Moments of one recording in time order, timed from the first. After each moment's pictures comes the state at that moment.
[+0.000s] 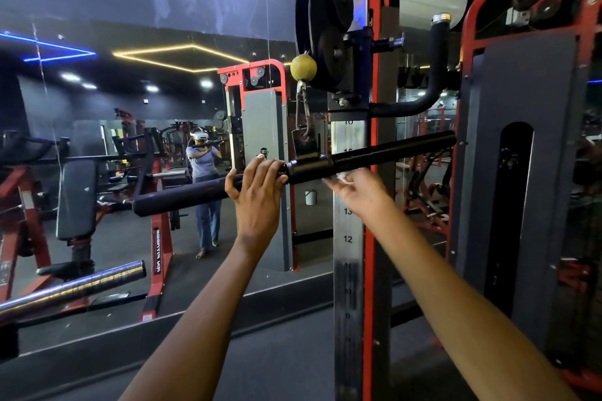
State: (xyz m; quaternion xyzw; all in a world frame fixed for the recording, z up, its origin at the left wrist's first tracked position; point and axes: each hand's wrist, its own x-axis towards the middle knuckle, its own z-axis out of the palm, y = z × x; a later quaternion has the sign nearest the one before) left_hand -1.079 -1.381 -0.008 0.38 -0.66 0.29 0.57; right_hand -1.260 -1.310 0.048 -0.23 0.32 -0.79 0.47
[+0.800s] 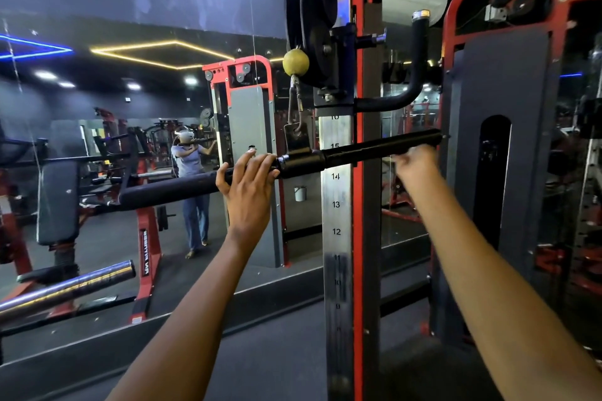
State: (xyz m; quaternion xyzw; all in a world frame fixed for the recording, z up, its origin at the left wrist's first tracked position) left_hand -1.079 -1.375 -0.005 0.37 -0.67 0.30 0.57; right_hand -1.344 -1.295 0.071 -0.07 0.23 -0.89 0.40
